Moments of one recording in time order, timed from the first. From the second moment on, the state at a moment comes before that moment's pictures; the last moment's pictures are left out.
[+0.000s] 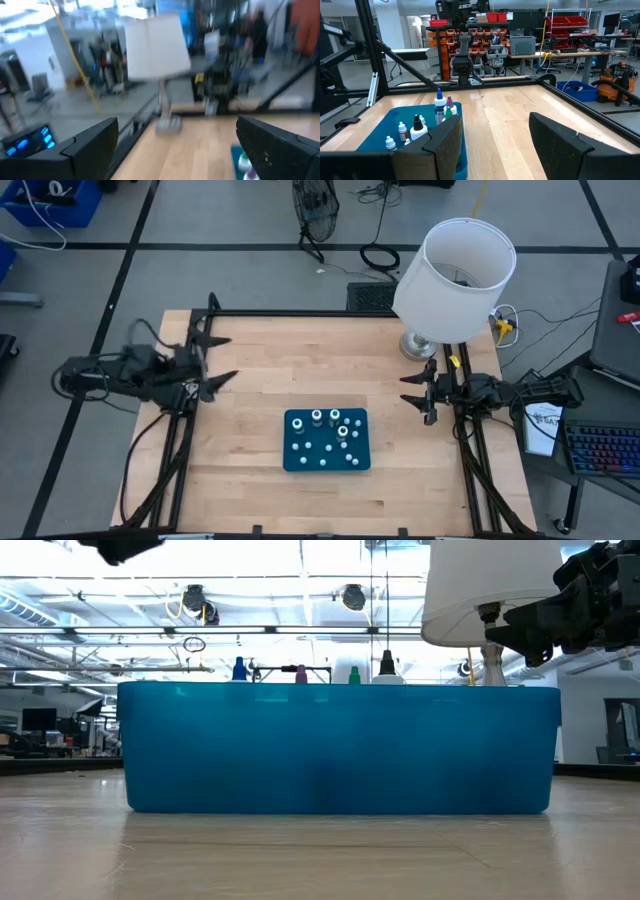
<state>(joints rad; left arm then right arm) -0.13 0.36 0.57 -0.11 -0.40 0.20 0.09 0.10 0.02 0.13 0.21 0.04</state>
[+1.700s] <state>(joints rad) 0.14 0.04 0.01 0.10 0.05 0.03 0.09 0.11 0.02 0.13 0.21 0.04</state>
